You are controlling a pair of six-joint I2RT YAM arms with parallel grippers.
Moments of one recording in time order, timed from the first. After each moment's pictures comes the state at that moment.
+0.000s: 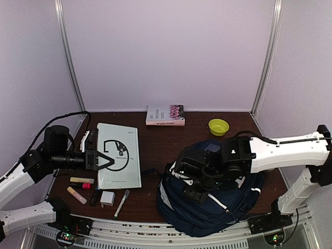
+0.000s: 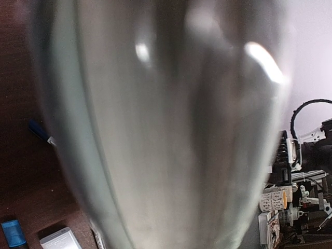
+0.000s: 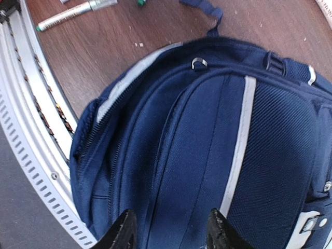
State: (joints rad) left arm -0.55 0.68 0.63 -0.47 0.51 -0.62; right arm 1.35 1.56 1.34 -0.97 0.22 0.30
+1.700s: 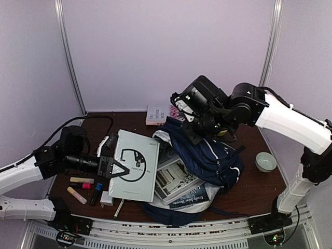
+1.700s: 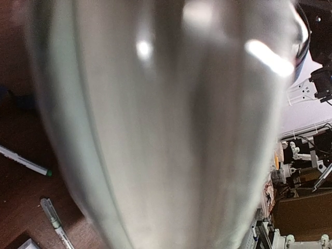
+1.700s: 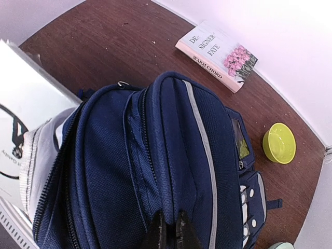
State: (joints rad) left arm -0.75 0.85 0.65 -0.35 0.57 -0.60; right arm 1.13 1.64 1.83 -1.07 0.46 0.24
